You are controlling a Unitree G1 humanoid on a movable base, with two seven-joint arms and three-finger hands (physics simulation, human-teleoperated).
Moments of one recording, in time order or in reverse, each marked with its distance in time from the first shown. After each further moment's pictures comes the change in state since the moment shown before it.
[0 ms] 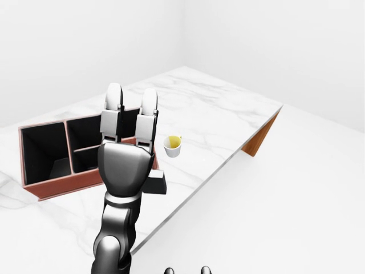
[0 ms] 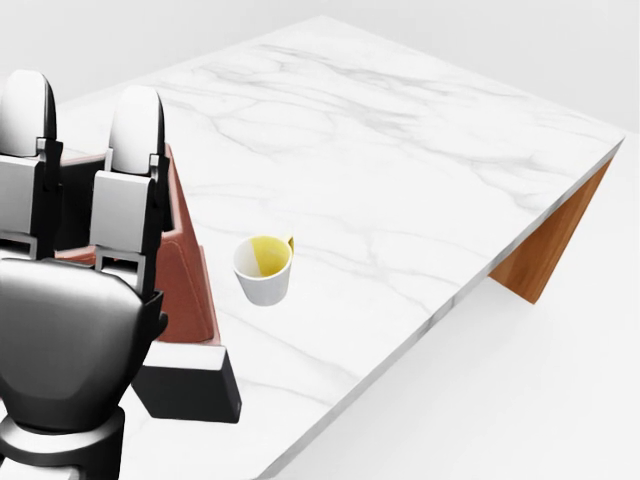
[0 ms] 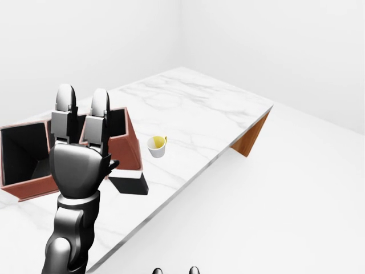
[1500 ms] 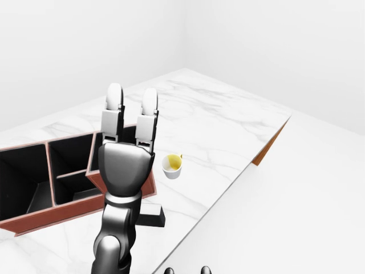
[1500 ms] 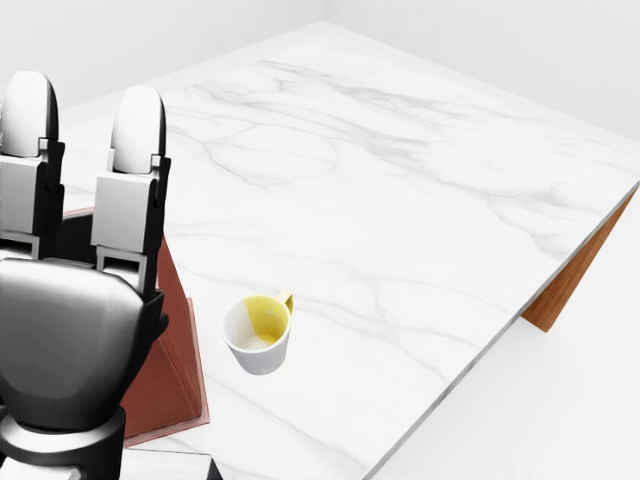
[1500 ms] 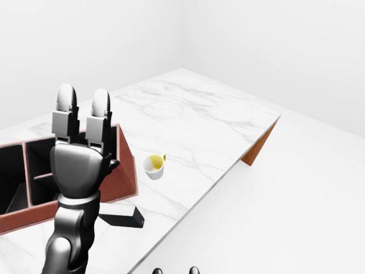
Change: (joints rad) left arm 0.000 0.000 -0.001 0.002 0.000 0.000 -0.002; right arm 0.001 0.005 0.003 -0.003 0.002 0.000 0.004
